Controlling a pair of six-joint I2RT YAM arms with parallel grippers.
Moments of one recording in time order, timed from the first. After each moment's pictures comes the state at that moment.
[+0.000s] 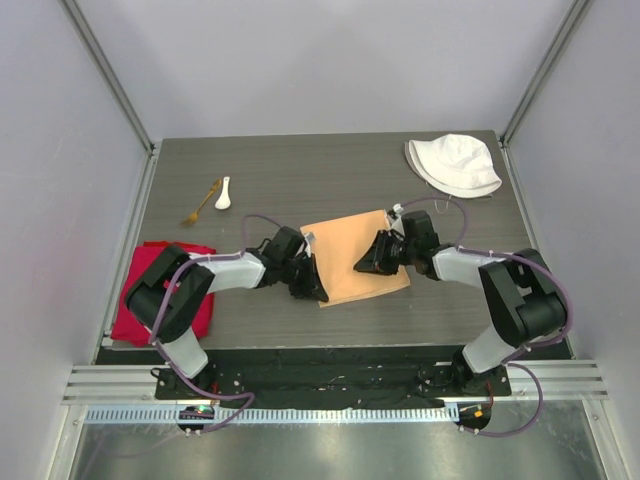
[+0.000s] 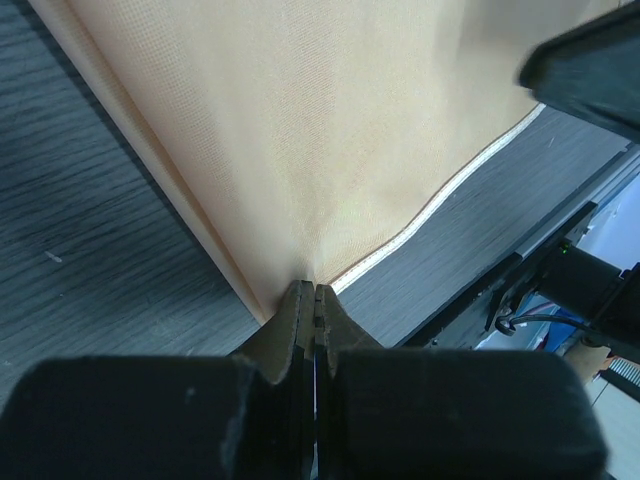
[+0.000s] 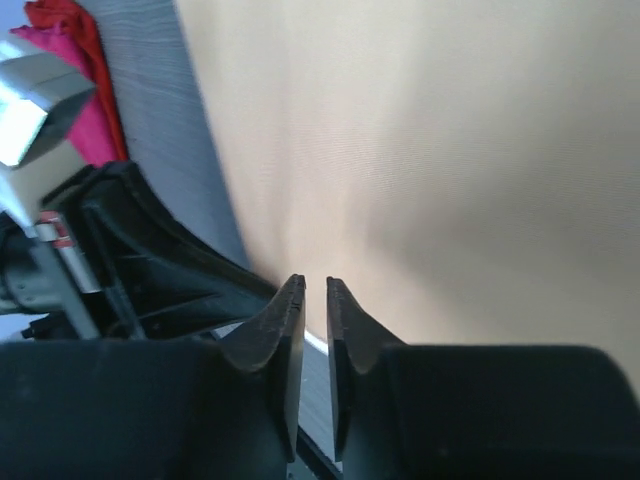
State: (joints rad) left arm -0.67 1.70 0.78 -0.06 0.43 -0.80; right arm 0.35 1.56 0.66 0.14 -0.57 0.72
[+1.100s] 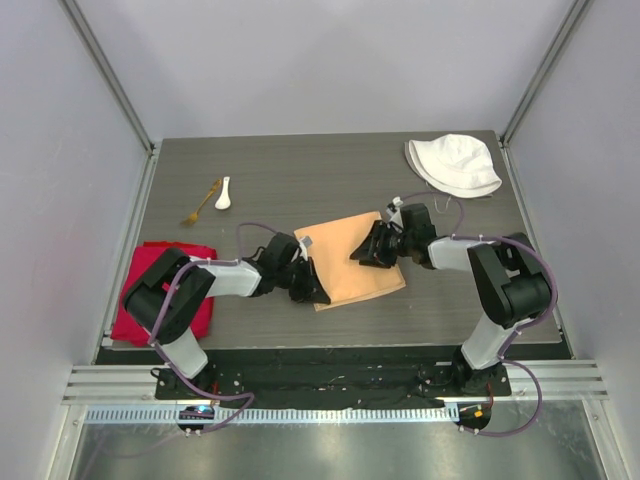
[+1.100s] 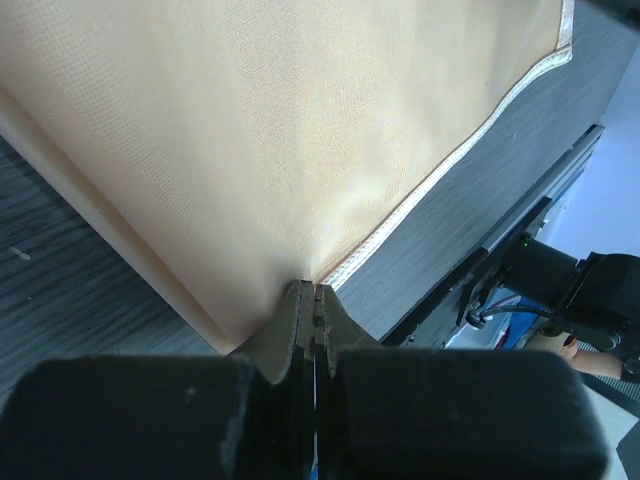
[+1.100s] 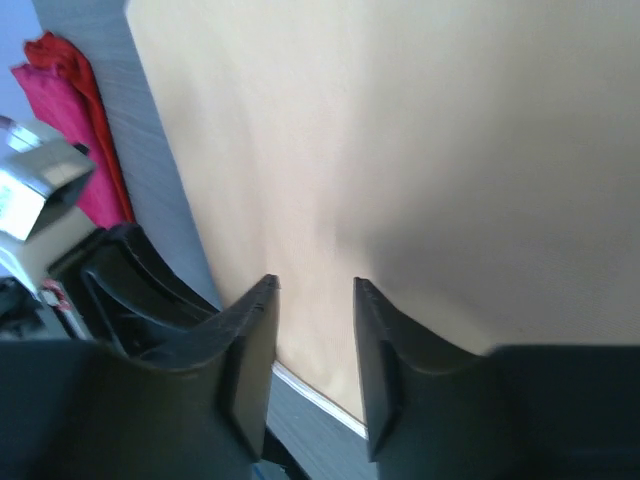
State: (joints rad) left arm -0.66 1.68 0.68 0.12 0.48 -0.89; right arm 0.32 1.71 0.72 0.19 -0.58 0.73
